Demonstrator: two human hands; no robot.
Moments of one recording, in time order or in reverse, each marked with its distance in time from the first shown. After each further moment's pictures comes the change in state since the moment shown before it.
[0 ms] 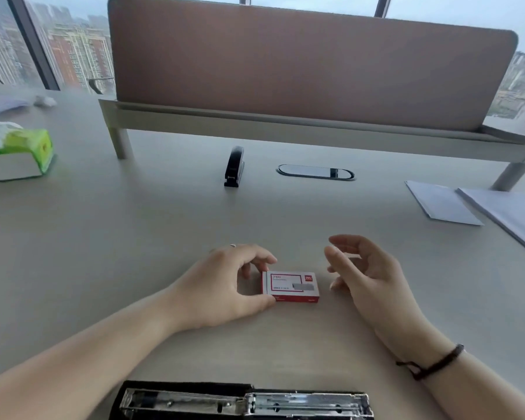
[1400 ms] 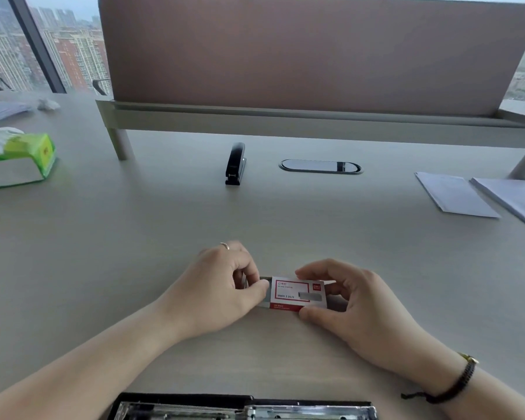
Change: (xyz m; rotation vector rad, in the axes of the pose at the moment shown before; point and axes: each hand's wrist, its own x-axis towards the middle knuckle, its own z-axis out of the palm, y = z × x) left_hand -0.003 0.015 -0.004 0.050 0.120 -0.110; right_hand -0.012 0.003 0.003 -0.309 -0.352 -0.172
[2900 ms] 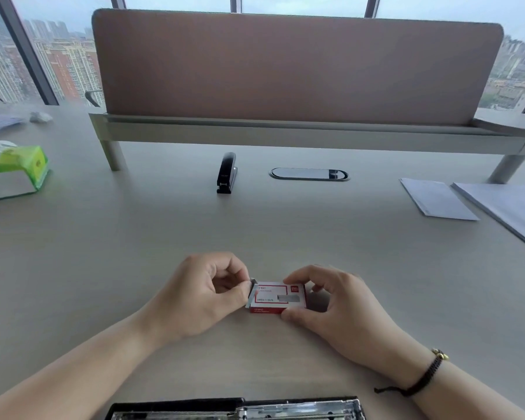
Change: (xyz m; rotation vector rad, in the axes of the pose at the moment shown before) left_hand -0.003 -0.011 0.000 -0.472 -0.054 0.027; right_hand 0.002 -0.006 0.001 -0.262 0.049 -0.066
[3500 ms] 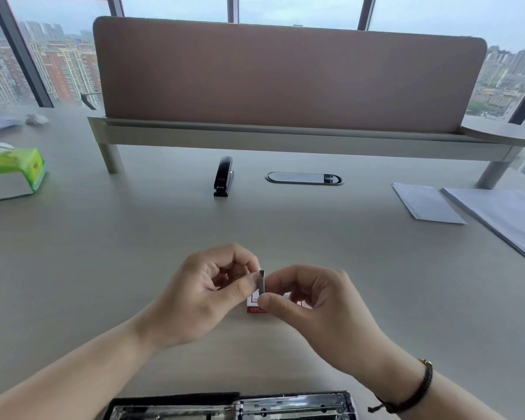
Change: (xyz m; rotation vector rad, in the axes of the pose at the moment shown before) left_hand -0.006 0.026 0.004 -0.109 -0.019 0.224; right_hand -0.010 -0.040 0.000 0.499 0.024 -0.018
